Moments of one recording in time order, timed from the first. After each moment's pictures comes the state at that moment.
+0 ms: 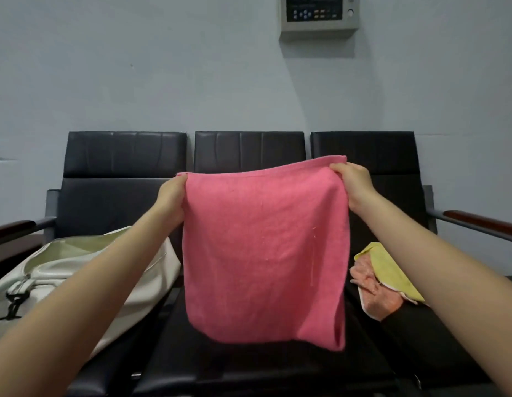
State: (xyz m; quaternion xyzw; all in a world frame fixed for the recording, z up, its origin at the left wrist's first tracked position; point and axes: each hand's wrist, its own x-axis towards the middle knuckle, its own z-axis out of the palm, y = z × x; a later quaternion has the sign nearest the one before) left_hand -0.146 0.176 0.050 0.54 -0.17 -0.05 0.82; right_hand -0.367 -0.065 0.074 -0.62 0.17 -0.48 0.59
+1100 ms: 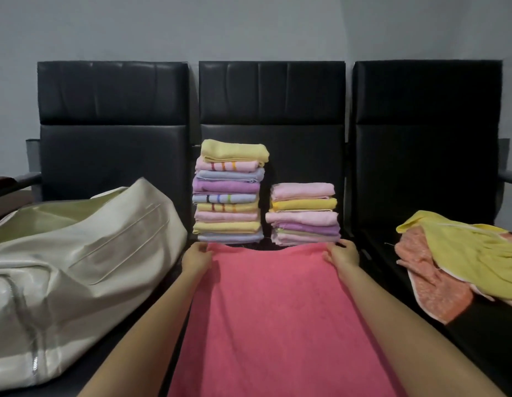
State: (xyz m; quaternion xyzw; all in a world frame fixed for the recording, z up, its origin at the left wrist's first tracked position) left_hand -0.009 0.120 -0.214 0.85 -0.12 -0.06 0.51; right_hand -0.196 -0.155 -0.204 -0.58 0.43 -0.34 0.61
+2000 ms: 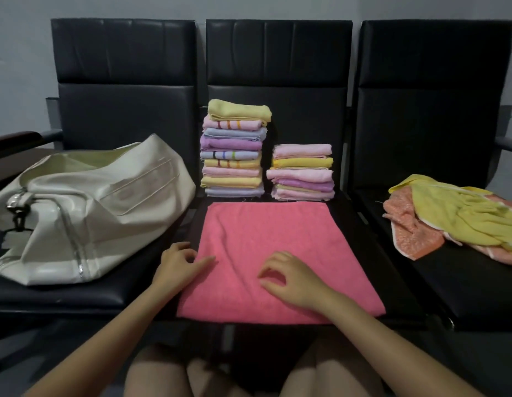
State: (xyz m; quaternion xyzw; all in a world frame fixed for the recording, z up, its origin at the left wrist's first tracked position) left_hand -0.159 0.245 -0.232 0.91 -0.21 -0.04 0.37; right_hand -0.320 0.021 -0.230 -0.95 -0.07 -0.16 0.25
